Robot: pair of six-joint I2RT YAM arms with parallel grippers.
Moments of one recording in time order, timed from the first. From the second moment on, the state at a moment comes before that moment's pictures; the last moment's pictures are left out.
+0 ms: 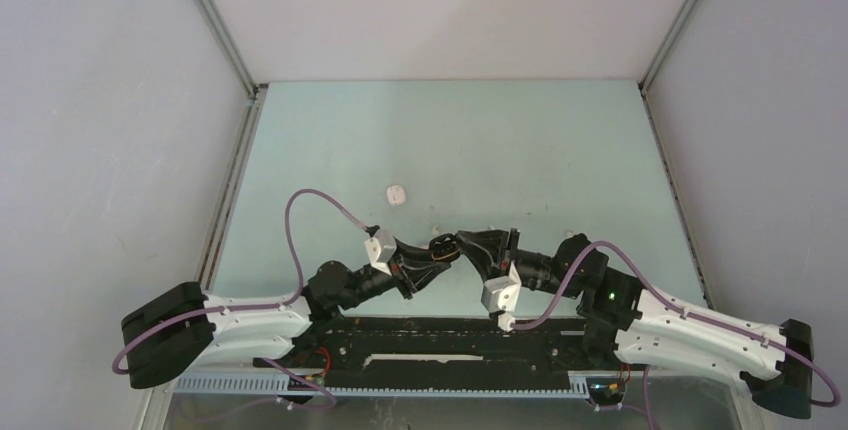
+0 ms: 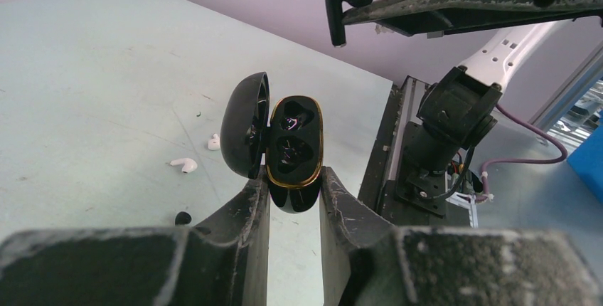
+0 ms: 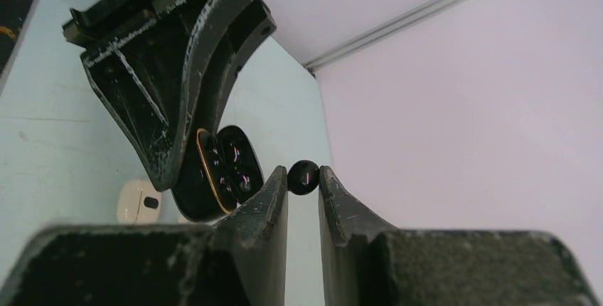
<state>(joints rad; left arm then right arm) -1.08 1.00 0.11 1.09 0.09 -0.27 1.11 0.67 0.50 0.17 -0.20 -1.01</state>
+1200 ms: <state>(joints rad) -1.08 0.99 0.13 1.05 0.30 -0.24 1.24 0.77 0.44 0.29 -0.25 -1.03</state>
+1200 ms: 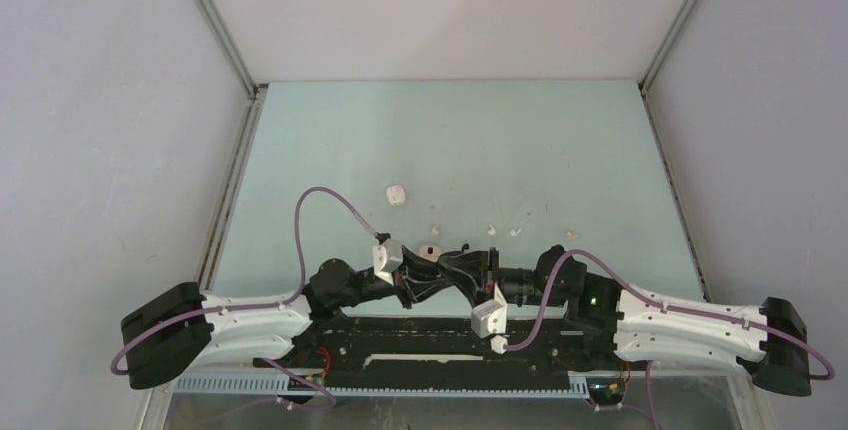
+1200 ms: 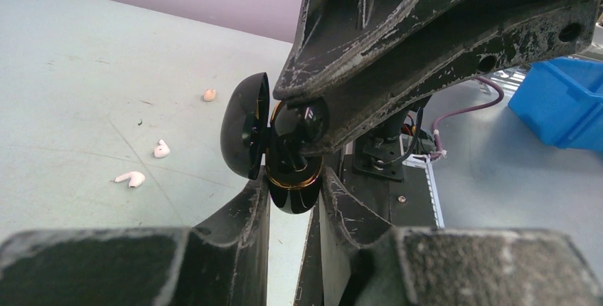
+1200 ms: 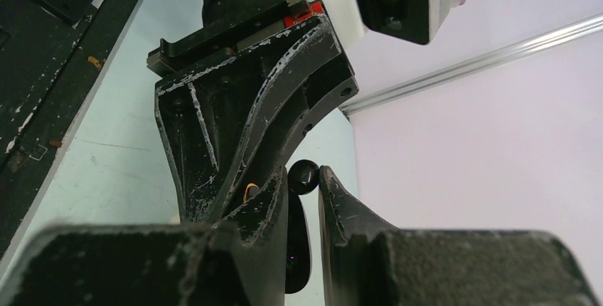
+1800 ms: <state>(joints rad) -1.08 0.98 0.13 1.04 0.30 -0.23 1.24 0.78 0.44 0.29 -0.25 -1.07</state>
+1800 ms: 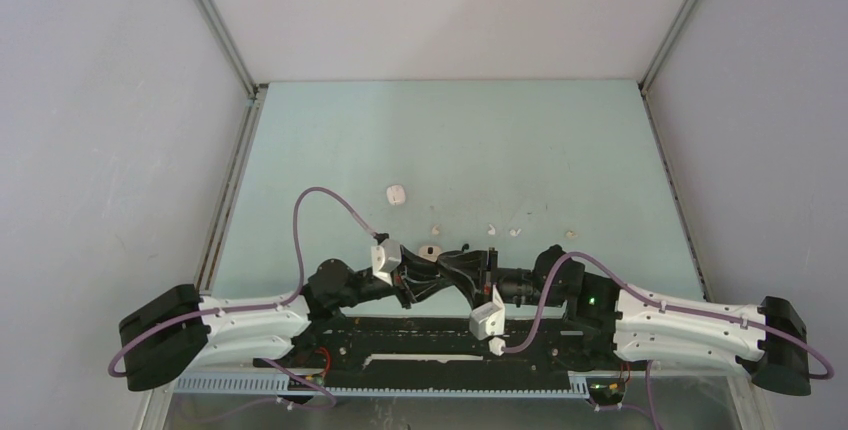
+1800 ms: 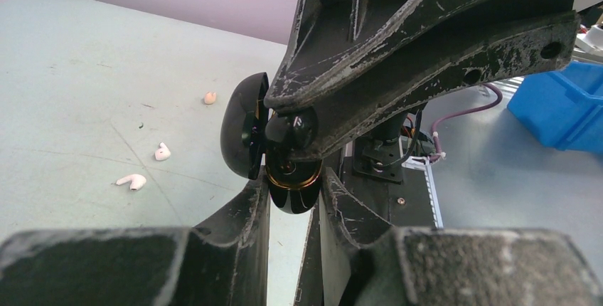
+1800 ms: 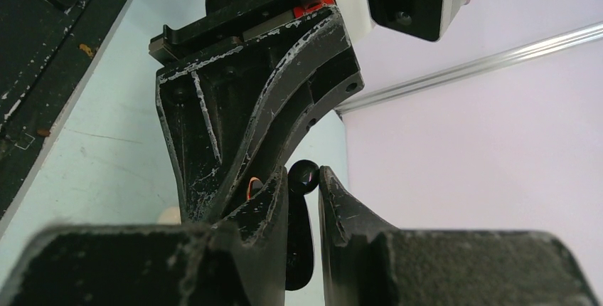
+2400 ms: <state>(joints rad) -1.08 0.94 0.12 1.02 0.27 -0.23 1.24 0.79 0.44 0.28 -0.24 -1.13</state>
